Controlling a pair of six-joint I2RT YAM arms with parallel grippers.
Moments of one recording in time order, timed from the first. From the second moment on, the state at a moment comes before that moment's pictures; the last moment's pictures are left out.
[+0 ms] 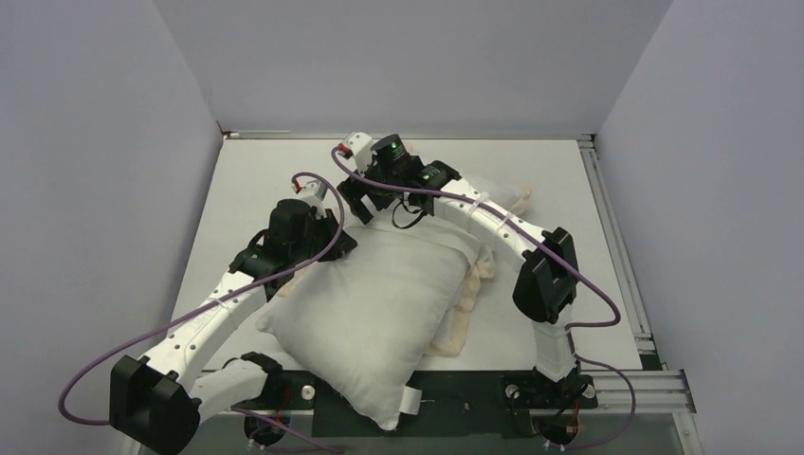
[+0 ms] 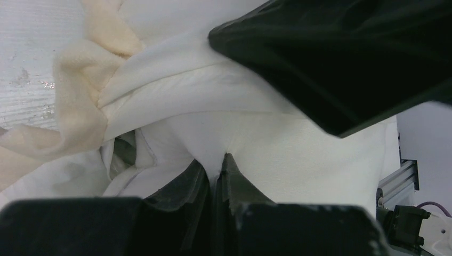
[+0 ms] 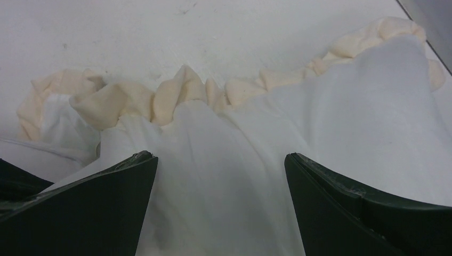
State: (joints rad) left arm -0.45 1.08 0.82 -0.32 0.16 -0.60; right arm 0.78 1.96 1.90 -0.57 -0.08 -0.12
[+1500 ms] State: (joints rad) left arm -0.28 1.06 1.01 -0.47 0.03 -0.48; right arm 0.40 1.91 1.81 -0.46 -0.17 0.21
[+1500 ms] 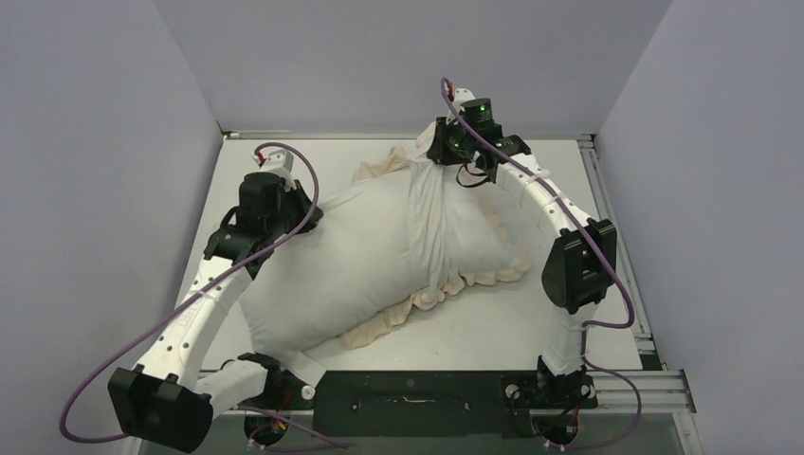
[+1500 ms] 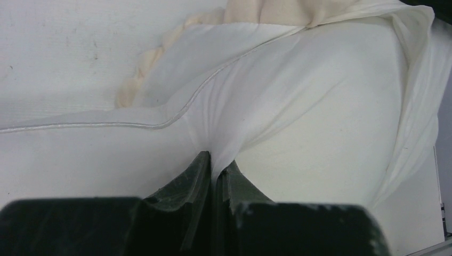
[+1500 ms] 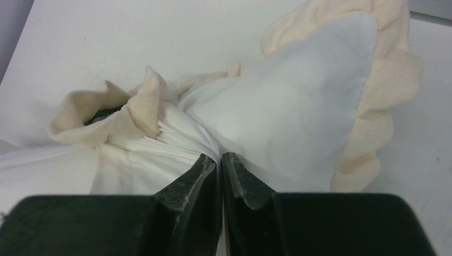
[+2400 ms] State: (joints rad) left arm -0.79 1.18 1.22 -0.68 -0.37 -0.27; right arm 0.44 1.53 1.37 -0.29 -0.15 0.26
